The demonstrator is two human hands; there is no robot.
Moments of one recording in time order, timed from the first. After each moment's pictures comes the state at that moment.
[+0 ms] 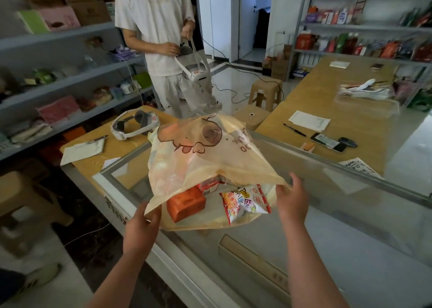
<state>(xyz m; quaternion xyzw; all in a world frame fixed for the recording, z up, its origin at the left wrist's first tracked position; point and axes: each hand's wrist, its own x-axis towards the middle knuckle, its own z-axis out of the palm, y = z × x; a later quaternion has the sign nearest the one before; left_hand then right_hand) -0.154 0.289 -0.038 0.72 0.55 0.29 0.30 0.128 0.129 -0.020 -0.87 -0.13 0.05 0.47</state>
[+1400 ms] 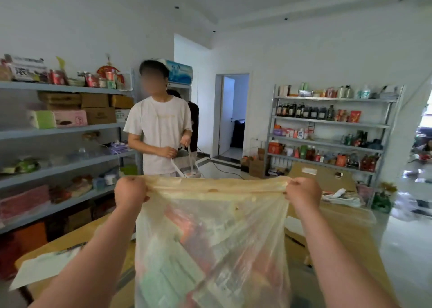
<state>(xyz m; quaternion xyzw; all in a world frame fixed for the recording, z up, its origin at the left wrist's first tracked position) -0.076 0.517 0.245 0.58 0.49 0.49 0.43 0.169 0.269 0.255 -0.83 -0.15 -0.07 0.53</state>
